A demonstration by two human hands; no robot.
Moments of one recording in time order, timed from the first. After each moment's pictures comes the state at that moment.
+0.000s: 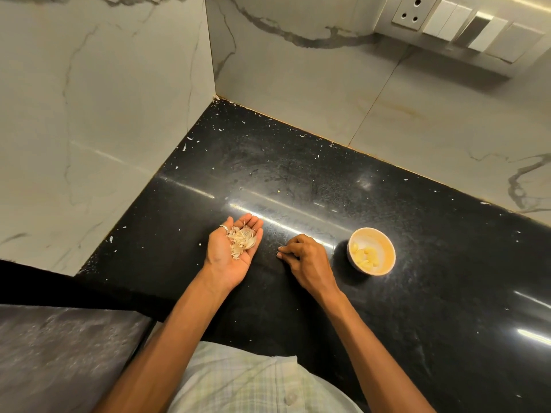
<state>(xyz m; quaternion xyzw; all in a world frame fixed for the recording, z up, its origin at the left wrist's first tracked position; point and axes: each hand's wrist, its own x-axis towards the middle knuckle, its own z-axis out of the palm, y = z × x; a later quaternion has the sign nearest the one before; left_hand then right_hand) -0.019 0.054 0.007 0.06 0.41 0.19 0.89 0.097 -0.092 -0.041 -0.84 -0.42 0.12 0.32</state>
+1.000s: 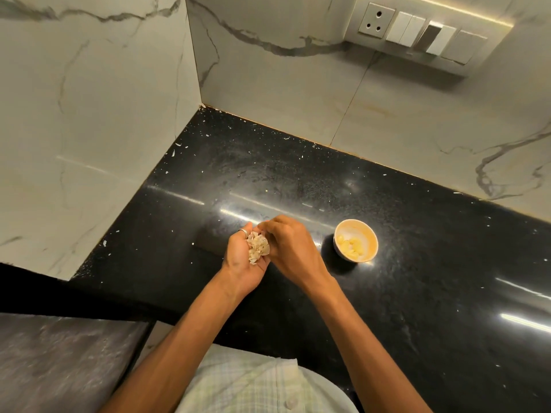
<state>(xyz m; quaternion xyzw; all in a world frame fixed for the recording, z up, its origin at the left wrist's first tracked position) -0.008 0.011 0.009 0.16 0.39 0.11 0.90 0.068 -0.079 0.042 -0.82 -0.49 0.10 0.29</state>
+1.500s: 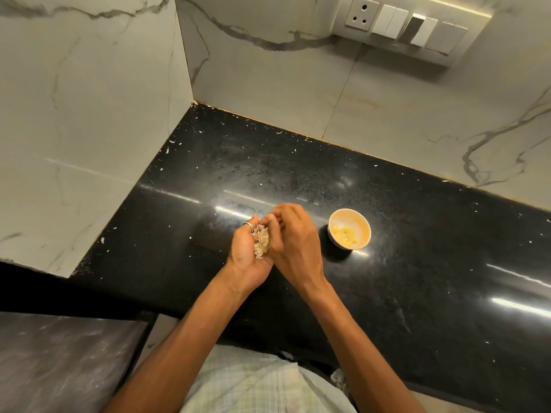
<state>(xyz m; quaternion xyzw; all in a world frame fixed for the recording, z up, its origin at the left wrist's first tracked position) -0.010 -0.007 0.022 0.15 0.34 0.07 0.93 0.038 -0.092 0.059 -0.84 -0.36 -0.04 0.41</state>
